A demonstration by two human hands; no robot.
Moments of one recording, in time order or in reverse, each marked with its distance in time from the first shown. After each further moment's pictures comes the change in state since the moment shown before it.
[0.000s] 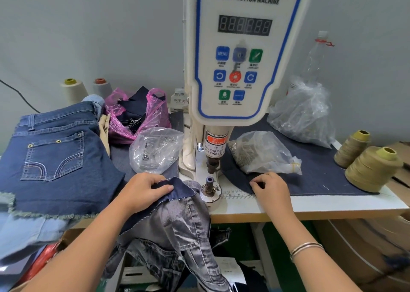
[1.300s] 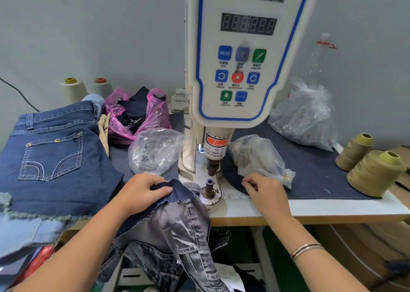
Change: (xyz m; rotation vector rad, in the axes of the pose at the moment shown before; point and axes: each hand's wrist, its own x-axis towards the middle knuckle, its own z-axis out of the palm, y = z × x) left_hand 0.001 -0.002 0.000 0.010 -0.022 0.008; right_hand 0.000 -0.007 0.002 0.005 -0.007 -0.200
